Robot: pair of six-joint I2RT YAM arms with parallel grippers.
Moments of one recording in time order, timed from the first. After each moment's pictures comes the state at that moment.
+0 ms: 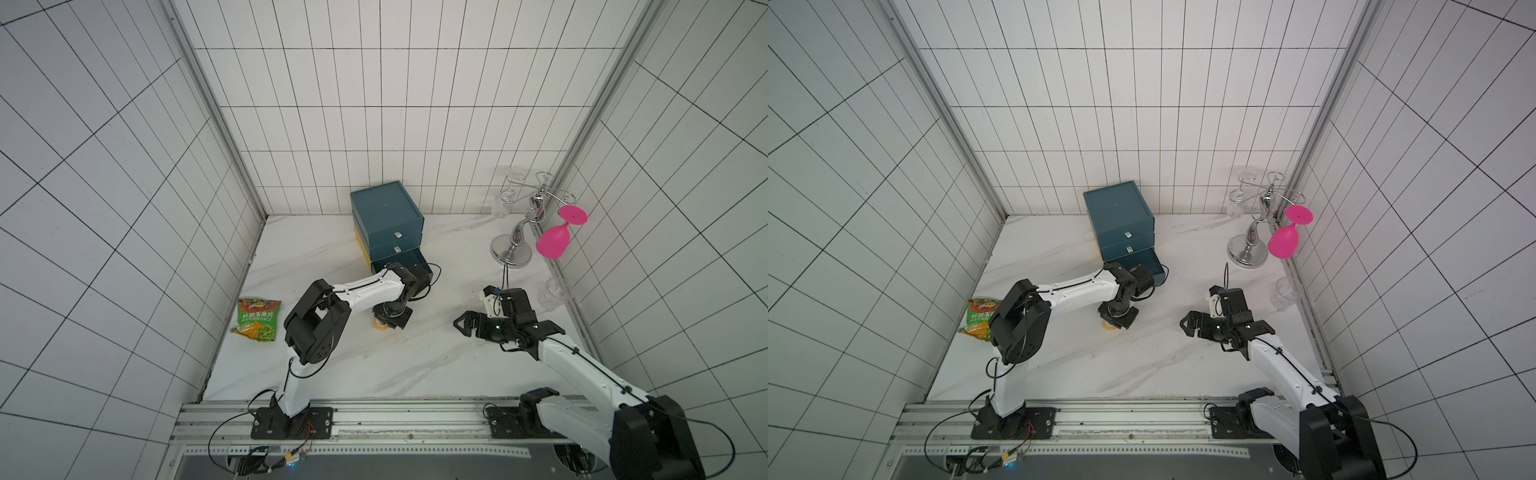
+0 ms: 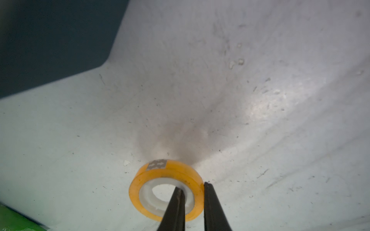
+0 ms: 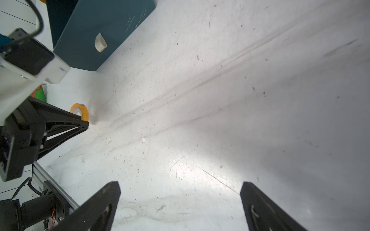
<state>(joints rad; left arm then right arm) -0.82 2.02 1.53 -1.15 -0.10 -0.33 0.36 1.05 0.48 -0.38 -0.40 0.42</state>
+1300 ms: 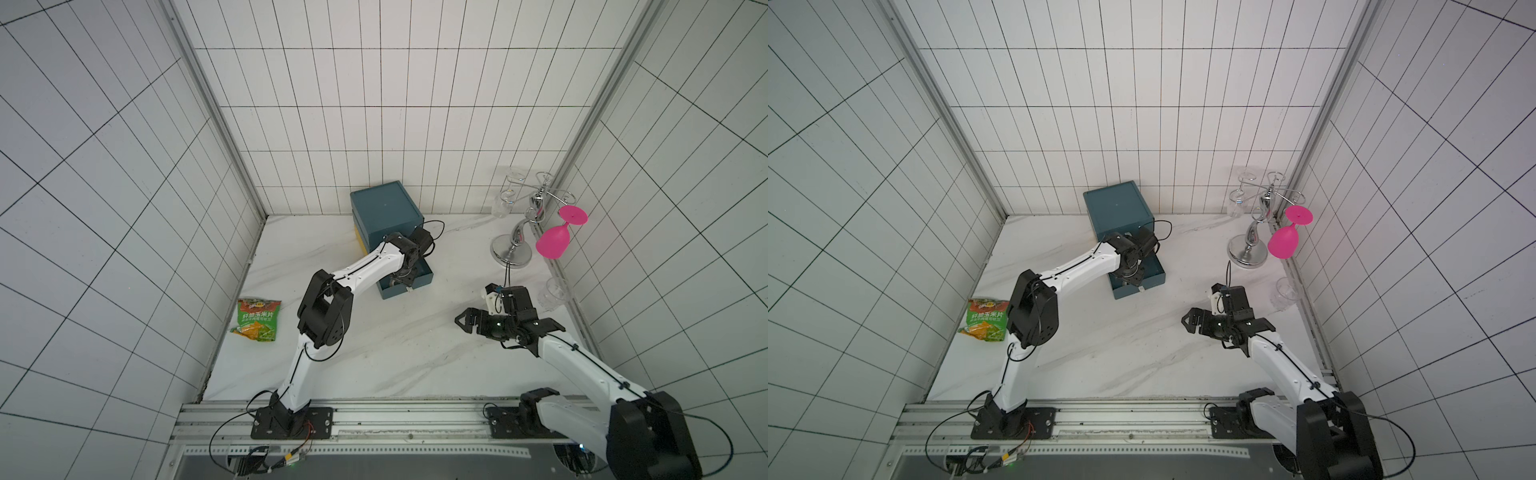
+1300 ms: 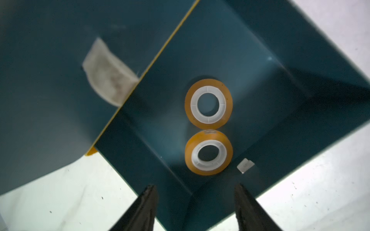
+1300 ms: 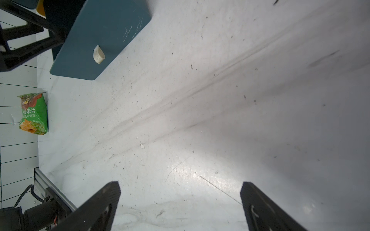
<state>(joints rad) -0.71 2.18 1.92 -1.06 -0.29 -0.24 0.33 1.09 0.50 -0.37 -0.41 0.43</state>
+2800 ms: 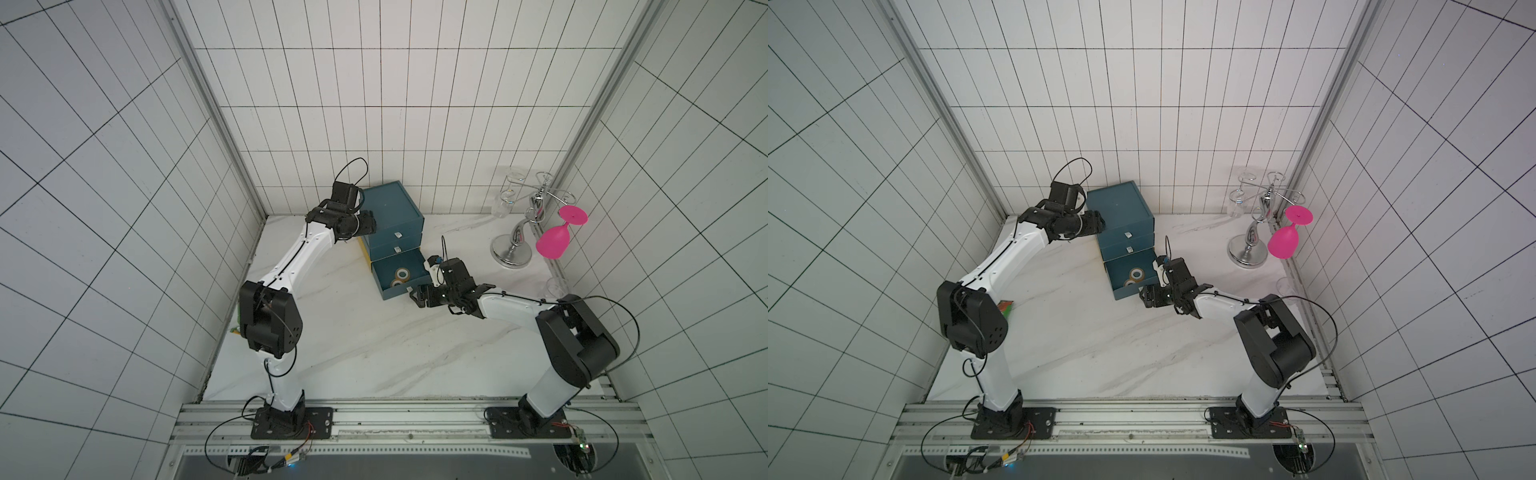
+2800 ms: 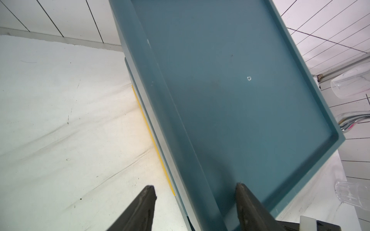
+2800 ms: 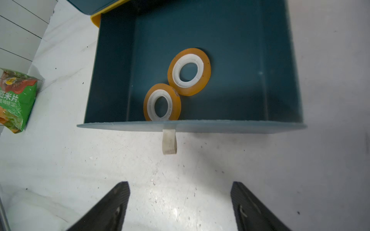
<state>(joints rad) -0.31 1.88 1.82 -0.72 0.11 -0.39 0.67 1.70 0.88 0.03 -0.22 0.35</state>
